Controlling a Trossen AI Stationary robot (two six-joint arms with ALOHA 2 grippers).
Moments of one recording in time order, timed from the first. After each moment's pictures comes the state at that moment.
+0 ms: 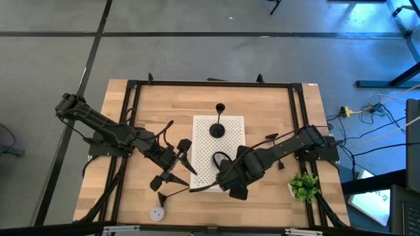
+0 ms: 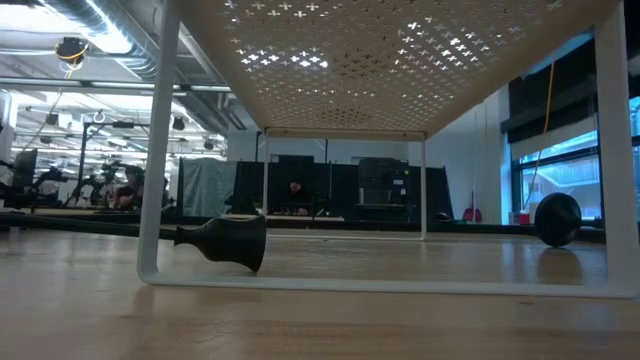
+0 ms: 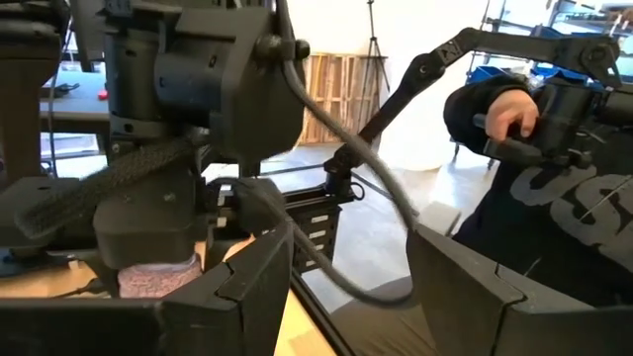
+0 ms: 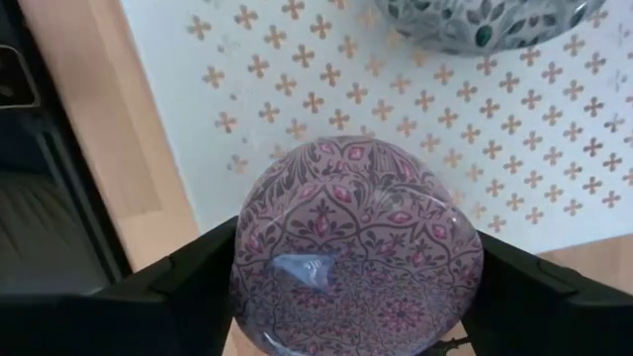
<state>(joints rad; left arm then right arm) -0.41 1.22 0.90 0.29 0.14 -0.10 0.48 2.06 2.11 -1.57 0.08 0.67</state>
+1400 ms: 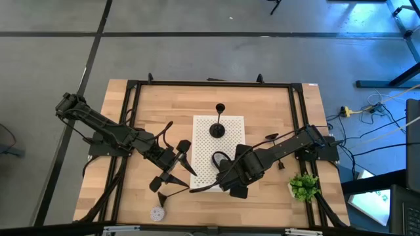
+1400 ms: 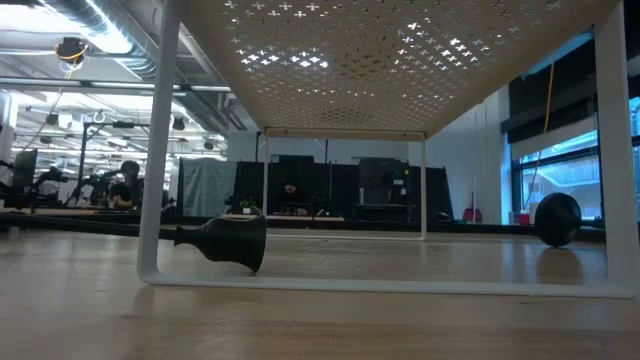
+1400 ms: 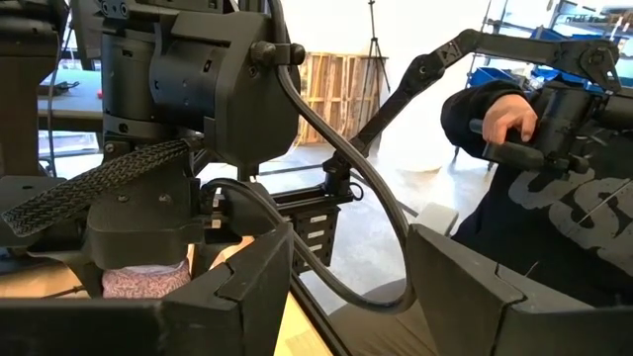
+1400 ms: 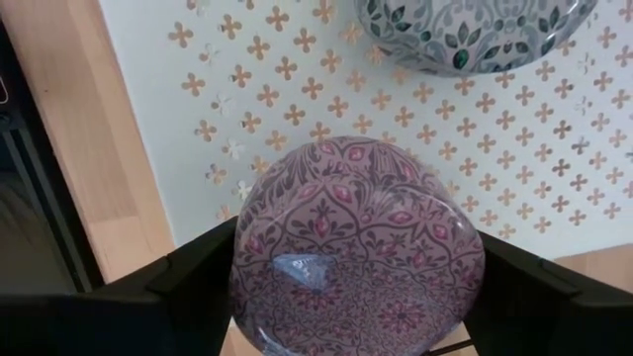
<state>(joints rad) -0.42 1.22 0.90 0.29 0.12 -0.11 0.48 2.06 2.10 -1.57 0.13 0.62</state>
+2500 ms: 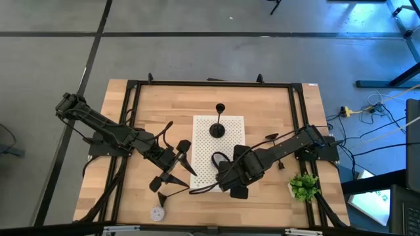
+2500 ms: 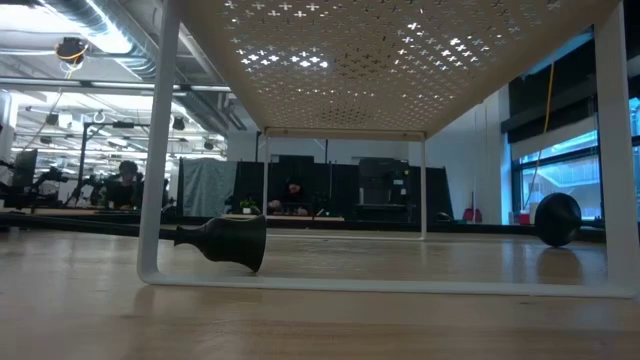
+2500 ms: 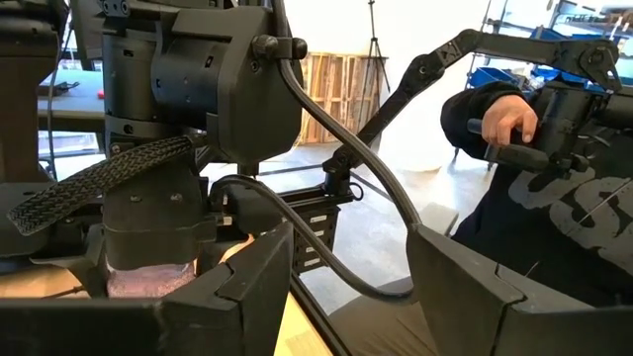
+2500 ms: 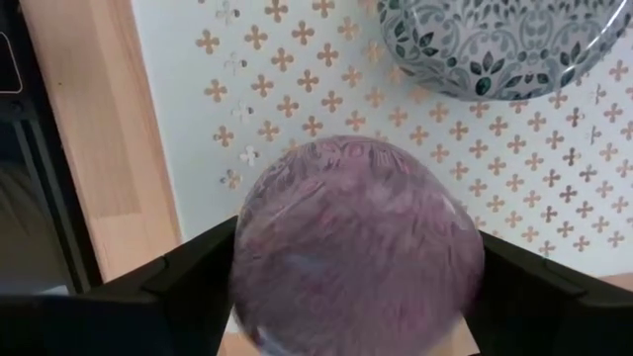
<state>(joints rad) -0.42 1.22 0.90 0.29 0.12 -0.11 0.48 2.06 2.10 -1.54 0.13 0.56</state>
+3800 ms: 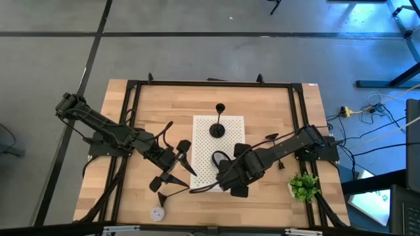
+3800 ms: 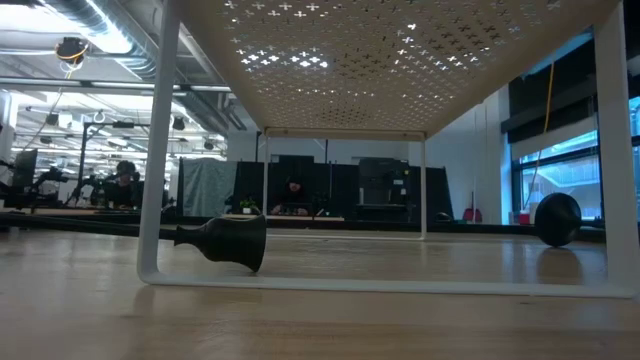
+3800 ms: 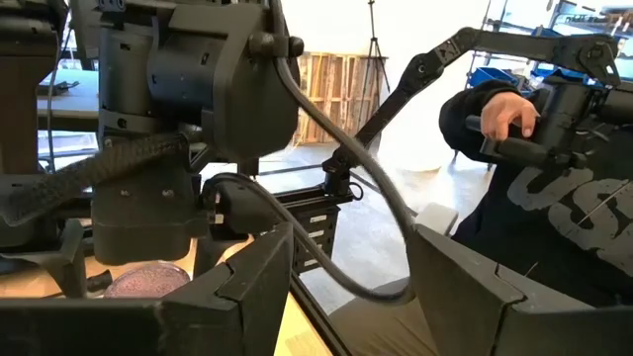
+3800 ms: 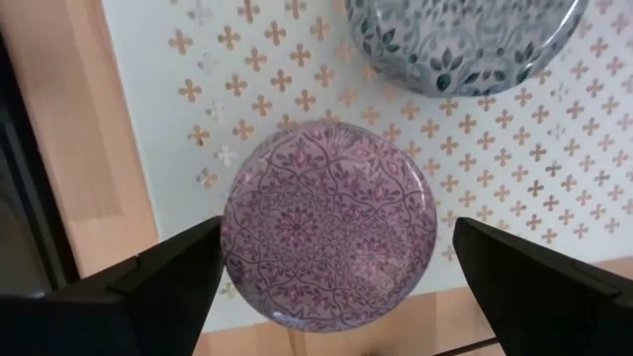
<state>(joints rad) -0.42 1.22 0.90 0.29 0.12 -0.11 0.48 2.06 2.11 -1.57 0.16 0.56</state>
